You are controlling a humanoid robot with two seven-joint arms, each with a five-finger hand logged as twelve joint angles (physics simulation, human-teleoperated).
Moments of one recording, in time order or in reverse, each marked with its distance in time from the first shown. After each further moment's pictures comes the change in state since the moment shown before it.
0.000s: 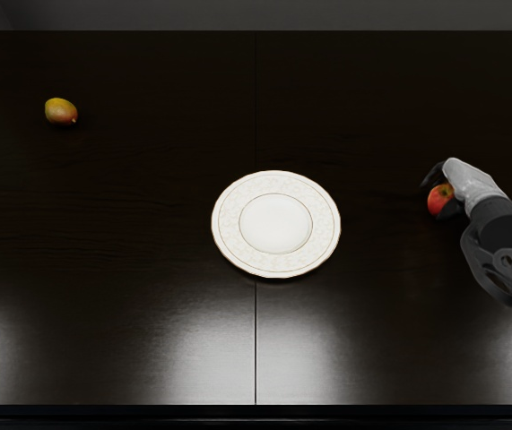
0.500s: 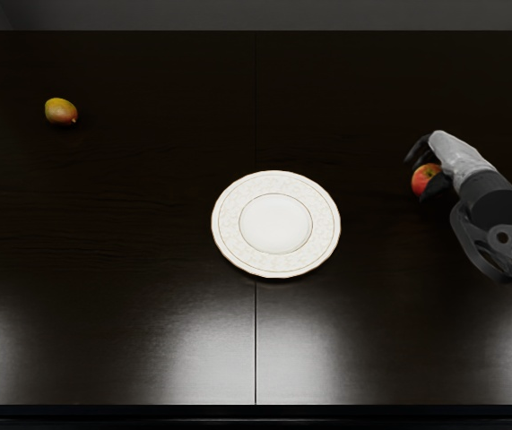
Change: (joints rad) left arm 0.000 0.000 0.000 0.000 0.000 0.000 0.000; right arm 0.082 0.007 0.019 0.054 0.029 0.004 0.000
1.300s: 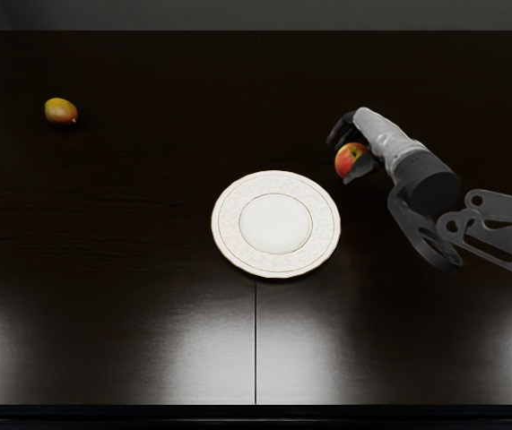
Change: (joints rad) left arm 0.000 0.000 0.000 0.000 0.000 0.000 0.000; right arm 0.071 0.140 0.049 0.084 0.007 0.002 0.000
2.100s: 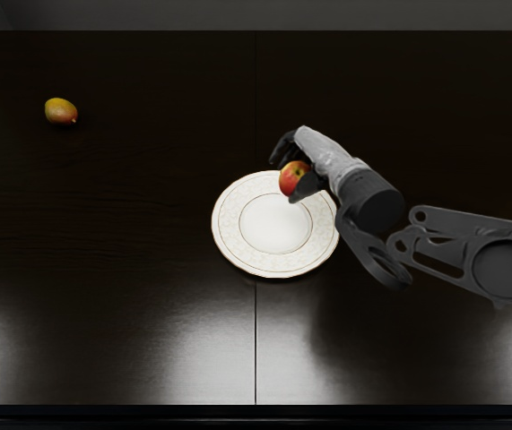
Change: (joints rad) left arm 0.000 0.000 0.000 0.000 0.000 0.000 0.000; right arm -0.017 0.153 0.000 0.001 -0.014 -0.009 0.000
